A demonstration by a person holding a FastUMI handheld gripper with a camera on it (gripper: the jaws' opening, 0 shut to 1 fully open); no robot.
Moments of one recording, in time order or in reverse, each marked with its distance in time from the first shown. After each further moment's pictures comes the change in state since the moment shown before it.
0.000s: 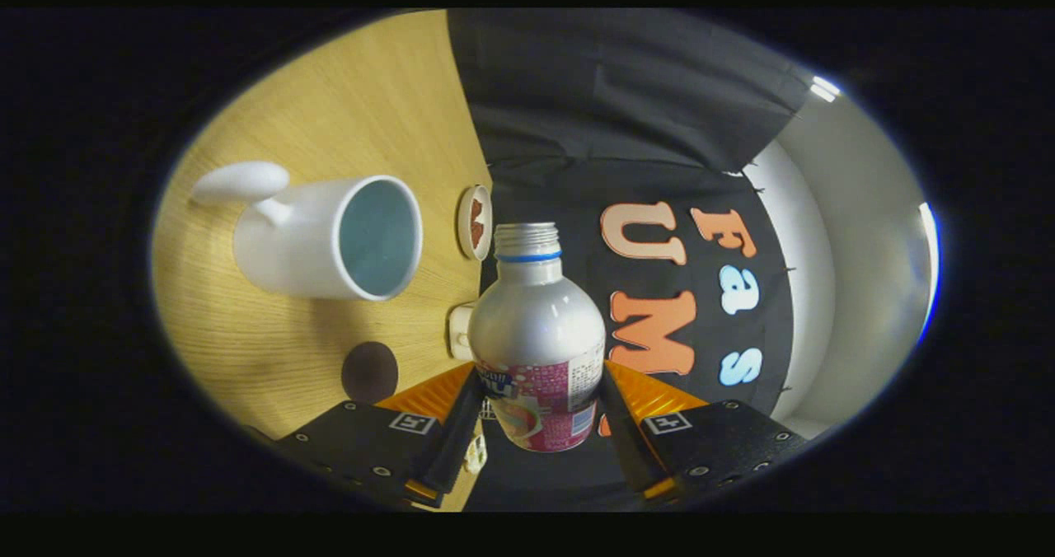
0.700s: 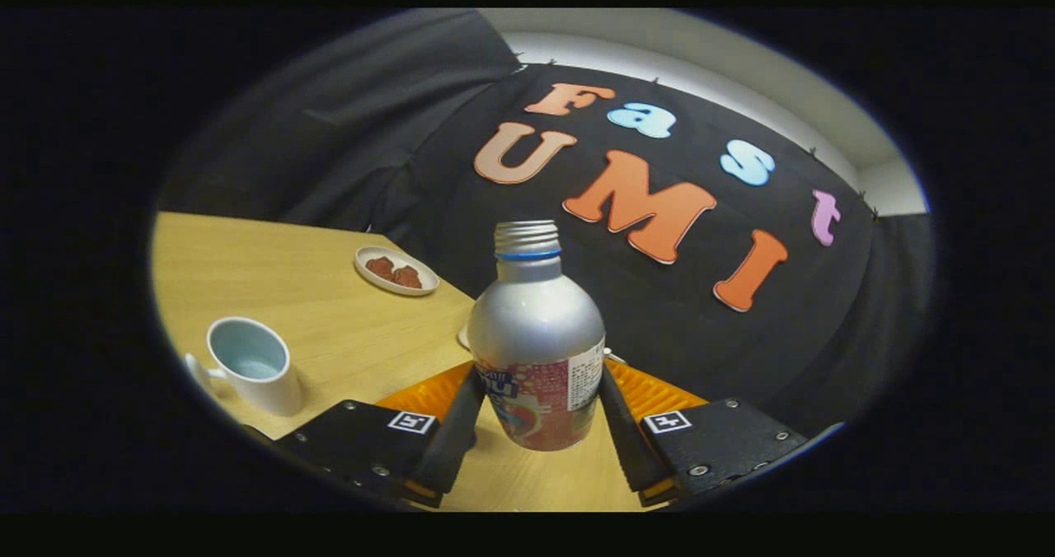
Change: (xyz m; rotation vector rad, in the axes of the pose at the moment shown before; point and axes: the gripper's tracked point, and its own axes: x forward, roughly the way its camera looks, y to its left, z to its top) arm 0.044 -0.021 -0.074 1.054 0.145 0.086
